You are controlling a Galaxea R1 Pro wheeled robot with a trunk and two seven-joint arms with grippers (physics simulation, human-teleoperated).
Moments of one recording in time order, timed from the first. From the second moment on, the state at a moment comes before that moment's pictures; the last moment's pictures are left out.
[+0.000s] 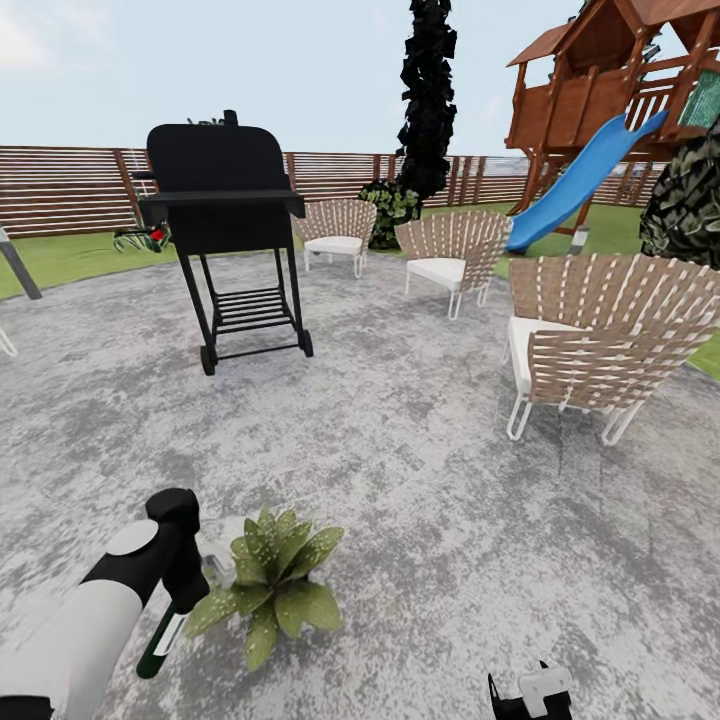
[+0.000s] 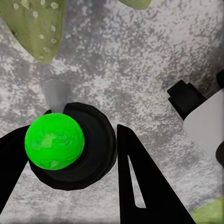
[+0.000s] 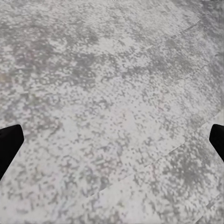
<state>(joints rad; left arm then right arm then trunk) -0.74 0.15 -0.05 -0.78 -1.43 0.75 -1.51 -0.35 -0.06 -0.23 -0.12 0.54 -0.64 -0.21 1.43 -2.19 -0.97</state>
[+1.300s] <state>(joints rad) -0.74 0.13 -0.04 -0.78 -1.43 0.75 -1.50 -0.35 -0.05 -0.23 -0.12 0.54 -0.64 -0.21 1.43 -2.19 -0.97</state>
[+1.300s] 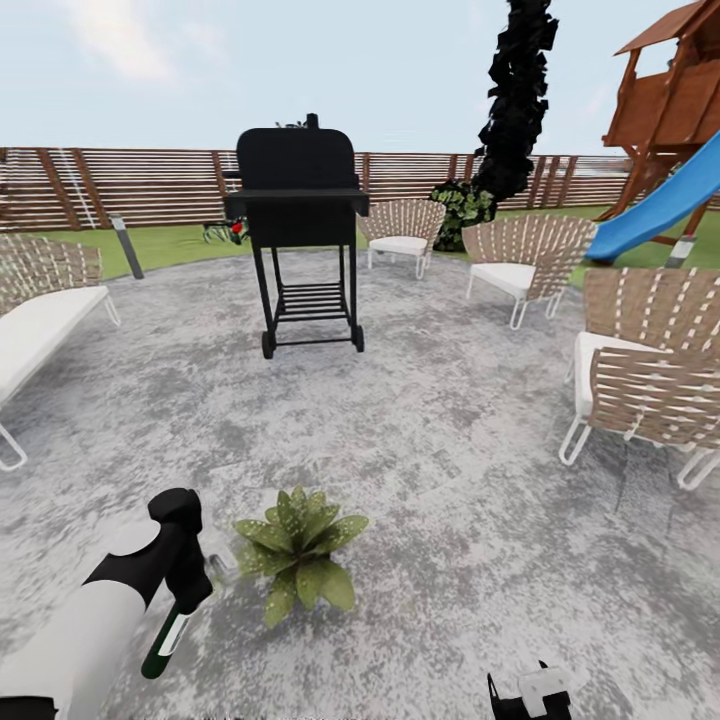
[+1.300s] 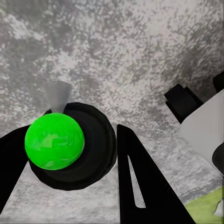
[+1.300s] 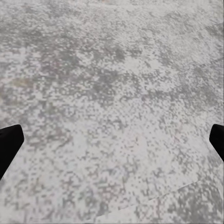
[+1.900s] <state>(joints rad) -0.73 0.13 -0.04 -0.78 -1.42 0.75 -1.48 -0.35 -0.06 -0.23 -0.12 0.54 -0.64 -0.21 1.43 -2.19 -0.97</state>
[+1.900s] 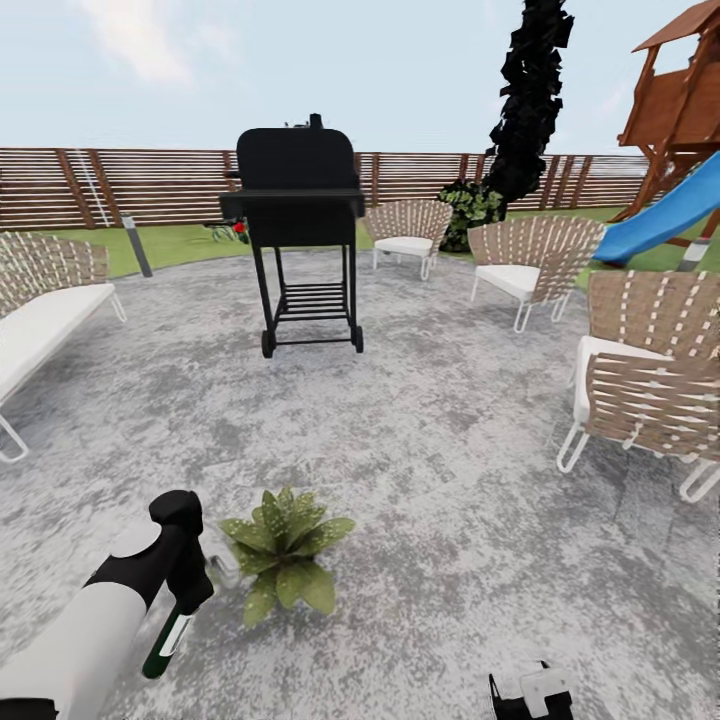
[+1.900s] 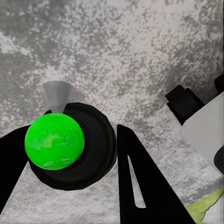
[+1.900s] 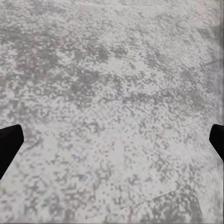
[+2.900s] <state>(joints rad) -0.72 0.13 0.02 -0.61 -1.32 0.75 -1.29 -0.35 -0.06 -0.23 -0.12 0.54 -0.64 -0.21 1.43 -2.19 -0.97</state>
